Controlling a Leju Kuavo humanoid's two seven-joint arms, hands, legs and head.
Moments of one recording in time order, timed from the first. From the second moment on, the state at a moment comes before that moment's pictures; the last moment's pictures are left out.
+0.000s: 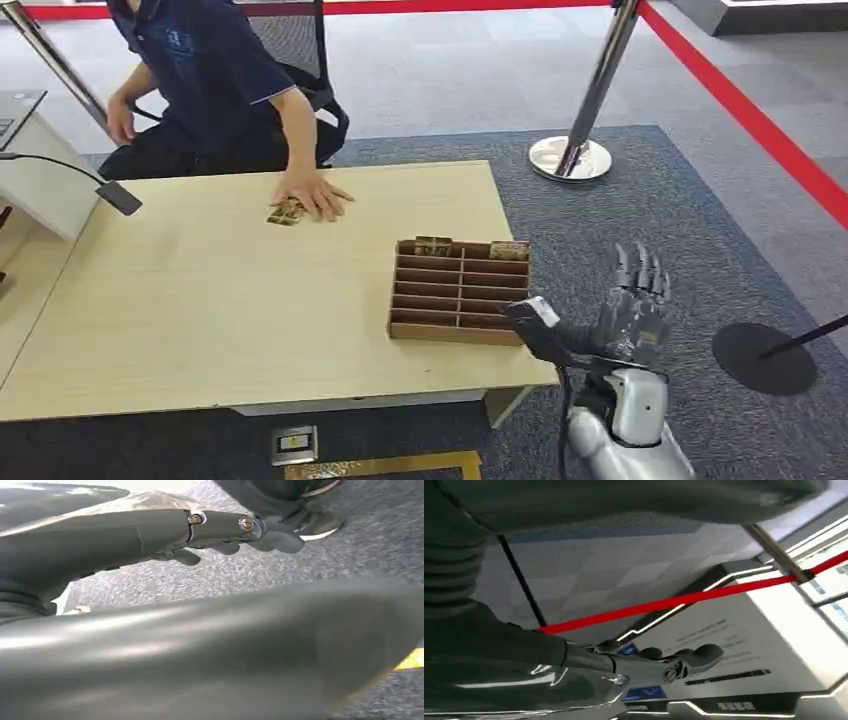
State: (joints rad) left arm -0.05 -0.23 0.63 -0.21 -1.29 0.69 0.00; right arm 0.01 0.09 0.10 -1.48 1.24 -0.69 0.06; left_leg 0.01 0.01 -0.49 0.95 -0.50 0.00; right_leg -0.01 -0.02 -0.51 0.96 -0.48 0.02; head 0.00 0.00
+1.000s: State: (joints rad) left arm -0.05 -0.23 0.67 -0.21 -1.28 0.60 -0.09; right arm -0.05 0.13 -0.94 -0.29 0.91 -0.46 0.17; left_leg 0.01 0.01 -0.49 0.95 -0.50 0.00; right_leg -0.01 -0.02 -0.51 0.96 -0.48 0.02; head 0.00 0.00
